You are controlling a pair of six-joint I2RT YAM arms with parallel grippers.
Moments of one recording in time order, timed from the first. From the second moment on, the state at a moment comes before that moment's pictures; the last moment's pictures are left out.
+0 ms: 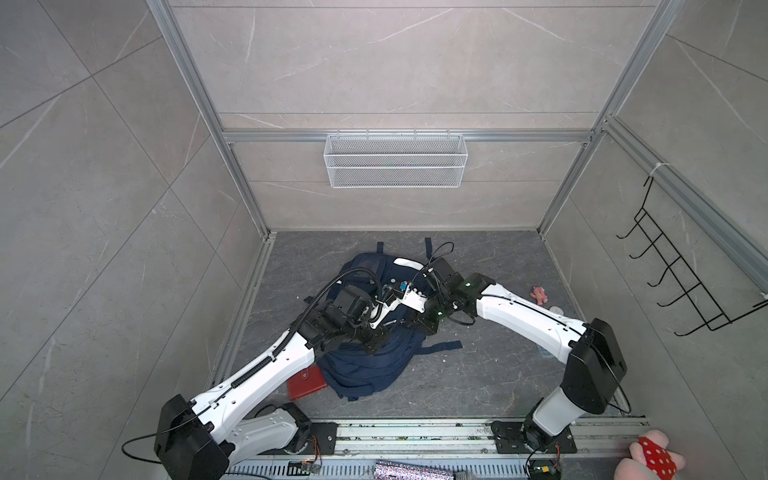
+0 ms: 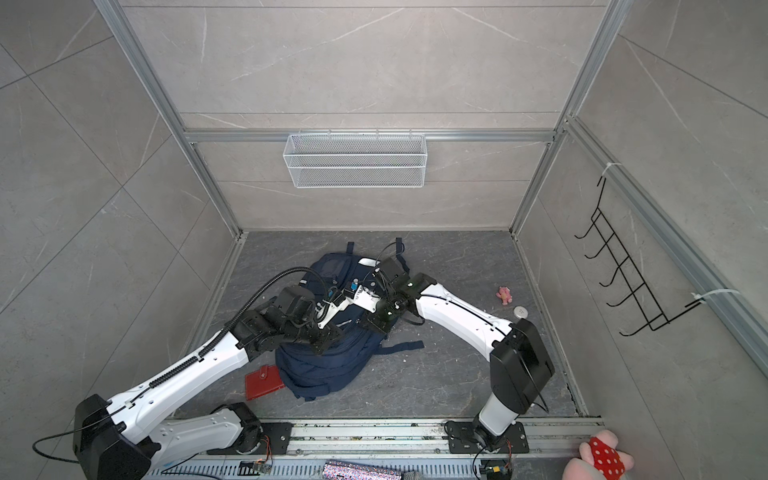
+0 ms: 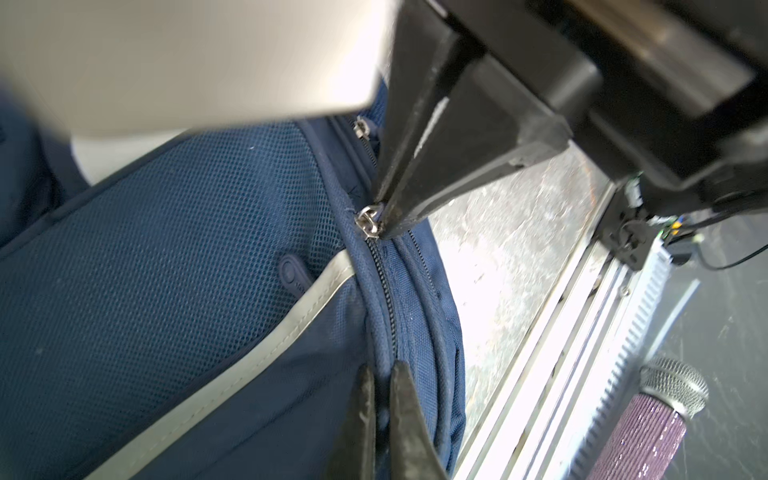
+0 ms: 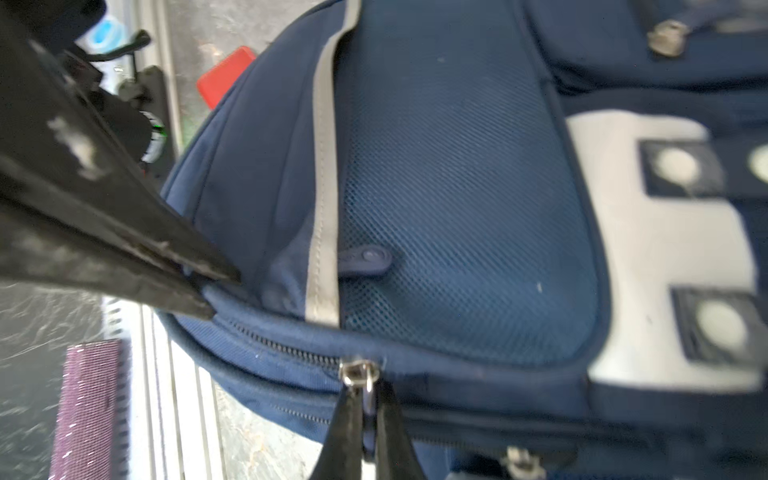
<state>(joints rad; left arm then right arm) -0.72 1.13 0.92 -0.66 0.30 -0.03 0.72 1.62 1.31 -0.75 -0.45 -0.38</state>
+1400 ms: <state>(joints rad) -0.35 1.84 1.49 -0.81 0.55 0.14 0.40 1.65 1.23 -0.71 -0.16 -0.20</state>
